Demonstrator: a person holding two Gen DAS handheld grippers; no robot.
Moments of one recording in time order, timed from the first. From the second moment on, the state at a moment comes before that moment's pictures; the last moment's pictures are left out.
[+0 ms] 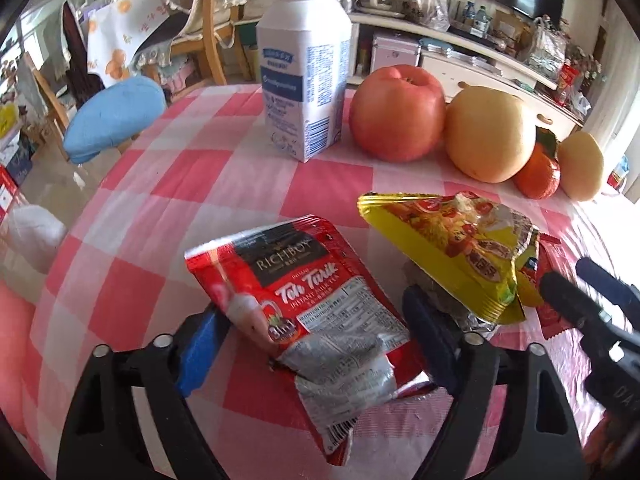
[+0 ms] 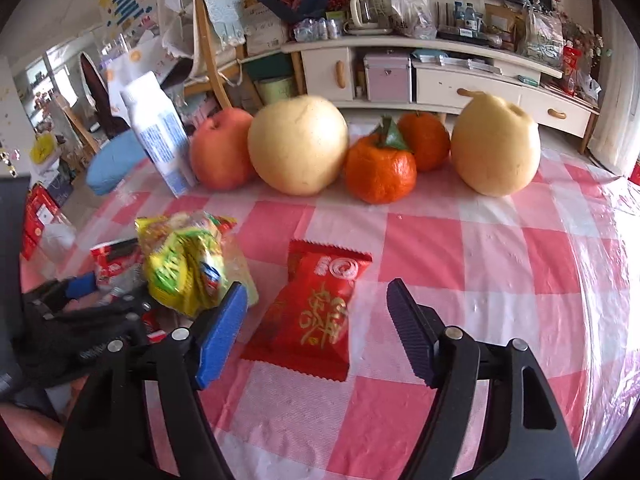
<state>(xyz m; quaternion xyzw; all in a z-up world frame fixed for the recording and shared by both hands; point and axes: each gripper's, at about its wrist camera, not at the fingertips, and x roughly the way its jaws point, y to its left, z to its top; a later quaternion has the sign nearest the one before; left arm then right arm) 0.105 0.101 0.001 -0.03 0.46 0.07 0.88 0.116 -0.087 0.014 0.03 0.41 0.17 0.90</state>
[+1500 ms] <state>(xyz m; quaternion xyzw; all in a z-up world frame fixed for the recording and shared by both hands) -0.010 0.191 0.026 -0.11 0.42 0.00 0.90 0.117 0.004 0.013 -0.11 0.37 0.28 0.88</state>
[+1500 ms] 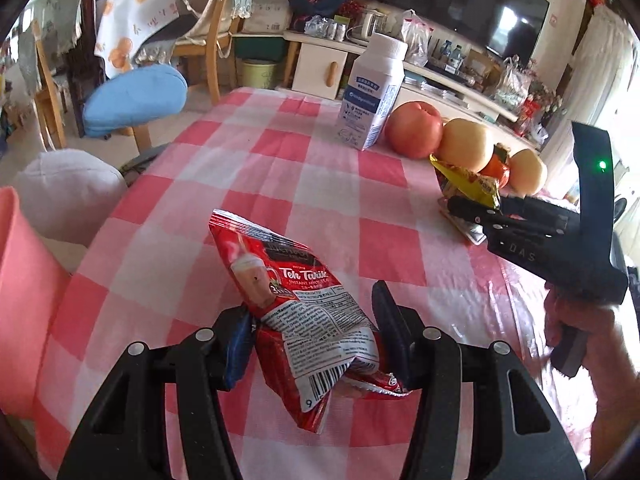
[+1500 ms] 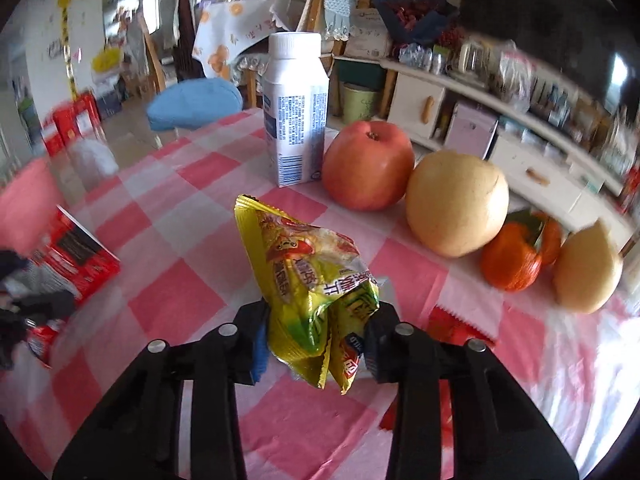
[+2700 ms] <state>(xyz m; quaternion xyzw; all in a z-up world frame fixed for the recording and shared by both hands) -0.037 0.239 0.041 -0.20 0.42 -0.06 0.89 -0.009 0.009 0.054 0.16 0.40 0.33 0.84</state>
